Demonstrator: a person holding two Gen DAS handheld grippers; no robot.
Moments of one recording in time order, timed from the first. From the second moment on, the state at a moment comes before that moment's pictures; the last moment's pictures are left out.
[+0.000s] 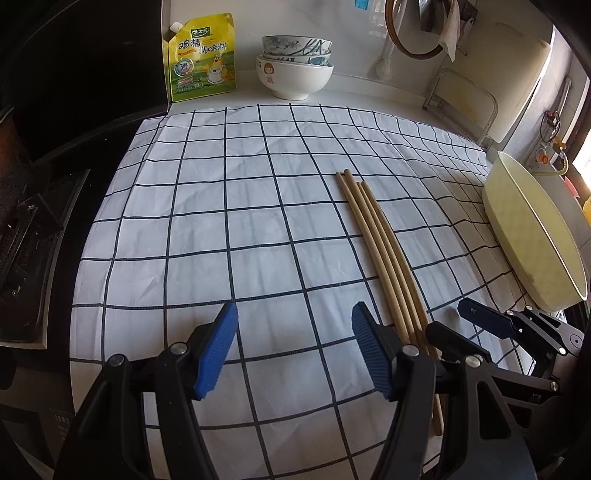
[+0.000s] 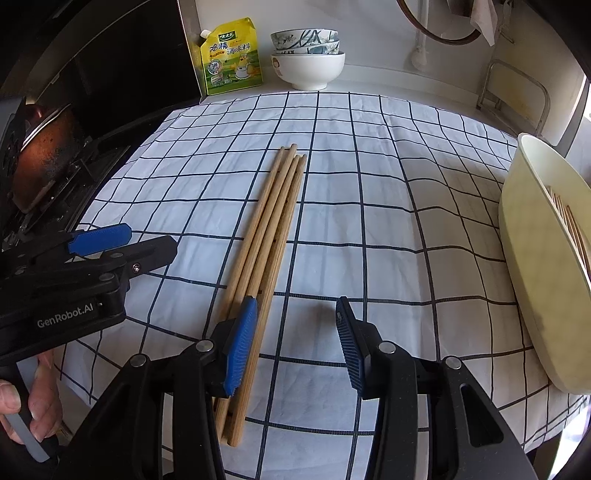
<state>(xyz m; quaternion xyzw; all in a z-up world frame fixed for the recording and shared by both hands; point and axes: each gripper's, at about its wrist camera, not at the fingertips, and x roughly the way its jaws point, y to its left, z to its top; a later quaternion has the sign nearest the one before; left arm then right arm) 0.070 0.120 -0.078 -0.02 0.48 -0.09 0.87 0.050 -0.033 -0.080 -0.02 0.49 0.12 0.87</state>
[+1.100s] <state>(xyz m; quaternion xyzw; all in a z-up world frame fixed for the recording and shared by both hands) 0.066 0.076 -0.092 0.04 0.49 -0.09 0.87 0.055 -0.081 -0.082 0.02 0.47 0.09 0.88</state>
